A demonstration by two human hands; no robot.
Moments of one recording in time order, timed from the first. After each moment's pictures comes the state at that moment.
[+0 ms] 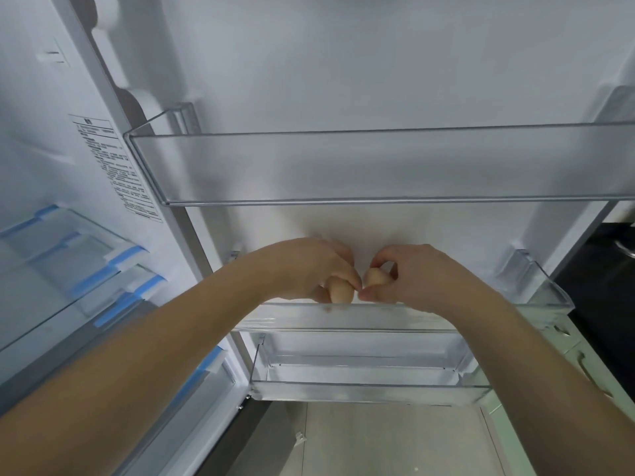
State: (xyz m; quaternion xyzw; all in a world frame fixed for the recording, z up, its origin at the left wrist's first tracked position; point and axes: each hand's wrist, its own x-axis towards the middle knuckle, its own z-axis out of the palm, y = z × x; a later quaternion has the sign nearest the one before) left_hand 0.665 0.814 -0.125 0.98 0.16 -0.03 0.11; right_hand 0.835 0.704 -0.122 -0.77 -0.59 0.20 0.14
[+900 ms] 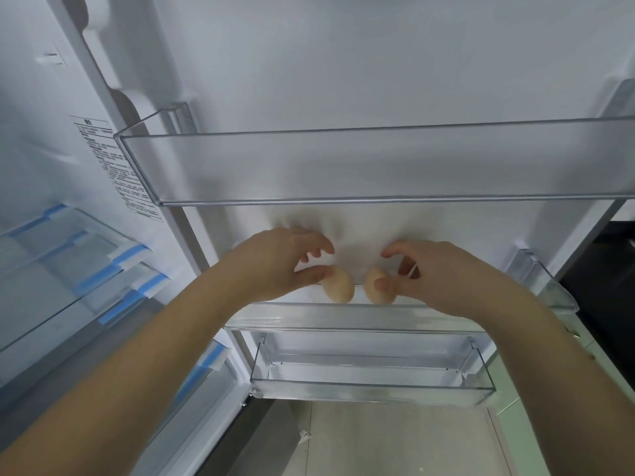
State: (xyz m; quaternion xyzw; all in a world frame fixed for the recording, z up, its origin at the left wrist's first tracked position) left_hand 0.633 0.803 -0.116 0.94 0.32 0.09 0.09; right_hand 0.858 0.693 -0.119 -0.74 -0.62 0.21 0.15
